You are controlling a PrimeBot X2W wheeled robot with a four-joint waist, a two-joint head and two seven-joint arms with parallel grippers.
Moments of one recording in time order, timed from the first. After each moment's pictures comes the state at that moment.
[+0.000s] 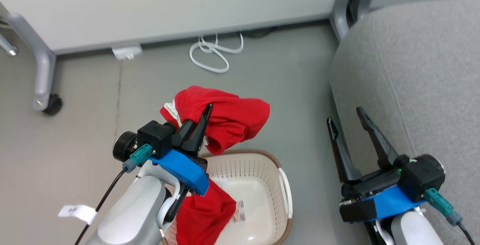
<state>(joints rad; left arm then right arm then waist) -0.51 0.22 -0.65 0.52 -0.53 -0.11 -0.26 -0.17 -0.08 0.16 0.07 0.14 0.13 -0.26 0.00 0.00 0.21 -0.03</state>
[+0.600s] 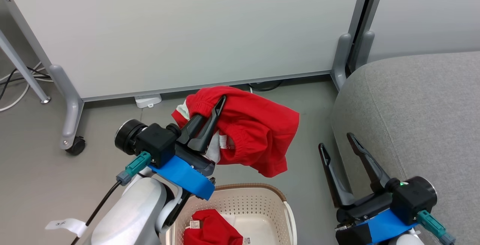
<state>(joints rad) -0.45 0.26 -0.63 0.26 -0.46 -0.12 -0.25 -0.06 -0.09 0.20 0.05 0.15 0.13 -0.26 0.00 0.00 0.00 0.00</state>
